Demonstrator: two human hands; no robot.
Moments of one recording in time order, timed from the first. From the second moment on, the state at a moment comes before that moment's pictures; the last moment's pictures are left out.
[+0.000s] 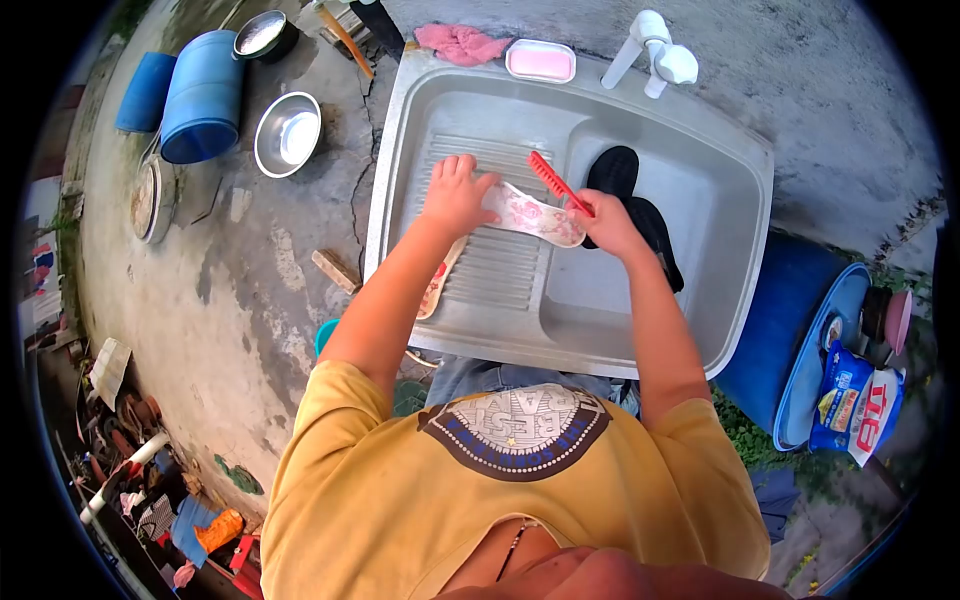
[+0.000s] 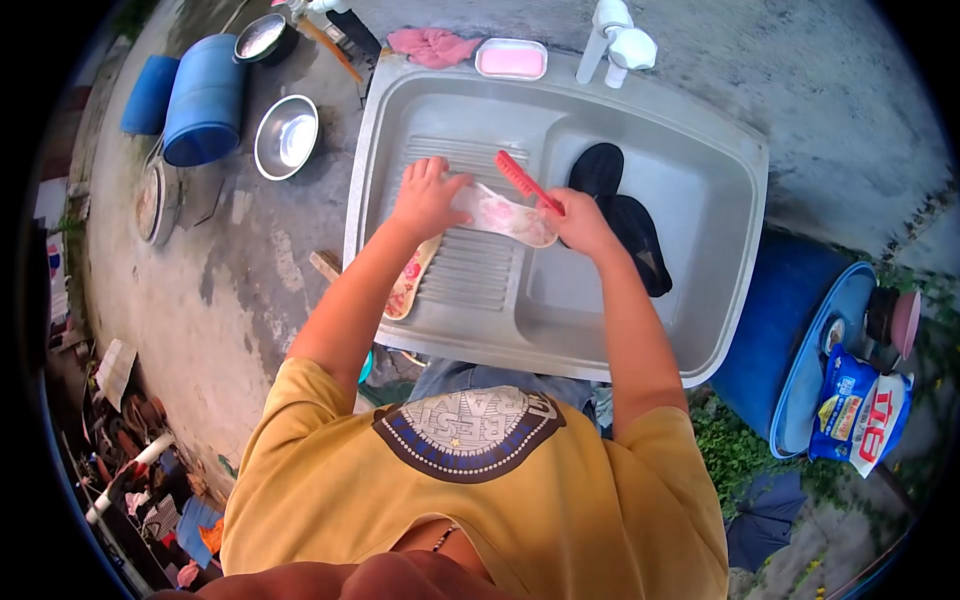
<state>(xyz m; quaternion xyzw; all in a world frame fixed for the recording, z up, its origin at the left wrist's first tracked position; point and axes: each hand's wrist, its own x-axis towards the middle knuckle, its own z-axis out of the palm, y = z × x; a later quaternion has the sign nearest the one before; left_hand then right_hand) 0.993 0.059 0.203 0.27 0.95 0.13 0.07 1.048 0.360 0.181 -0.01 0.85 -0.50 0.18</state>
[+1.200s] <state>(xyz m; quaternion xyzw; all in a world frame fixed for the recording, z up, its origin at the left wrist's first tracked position) 1.144 0.061 0.187 0.06 0.96 0.25 0.05 1.066 0.291 0.129 -0.08 0.97 -0.23 0.03</state>
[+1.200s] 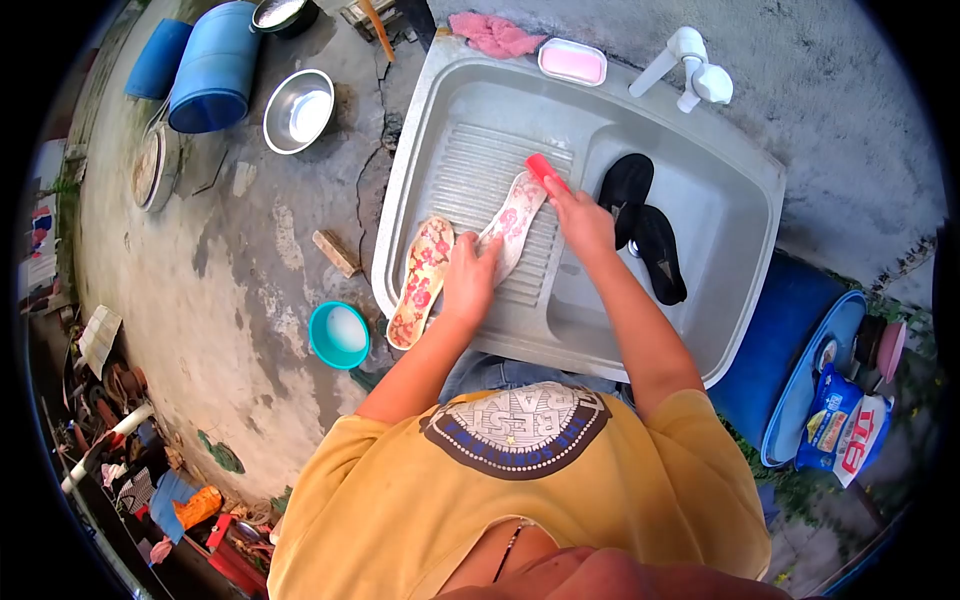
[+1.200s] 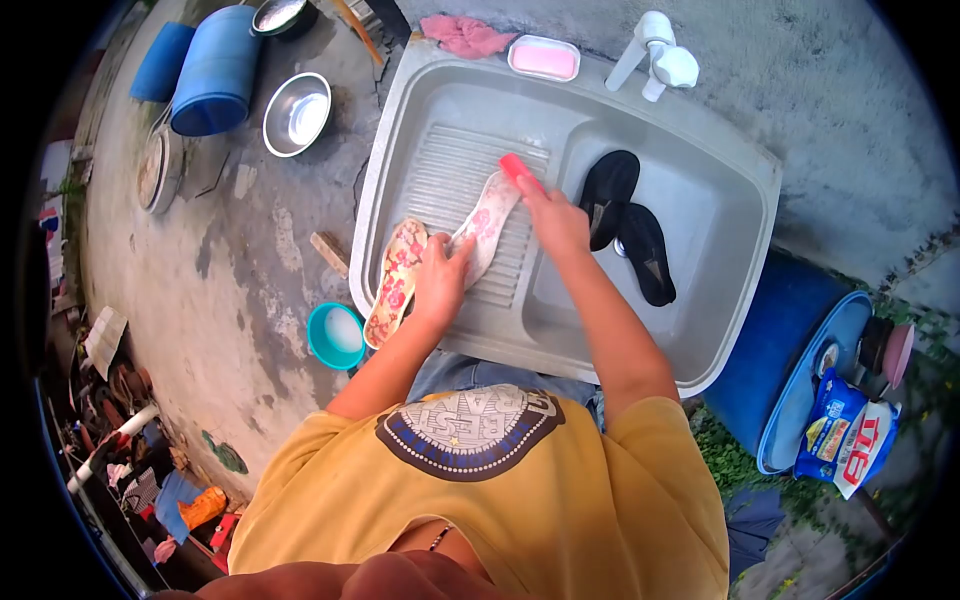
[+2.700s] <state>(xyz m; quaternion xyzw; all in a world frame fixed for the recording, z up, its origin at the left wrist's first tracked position) 1.138 0.057 0.180 0.09 0.96 0.25 0.05 1.095 0.265 0.141 -0.06 0.96 -0.24 0.15</state>
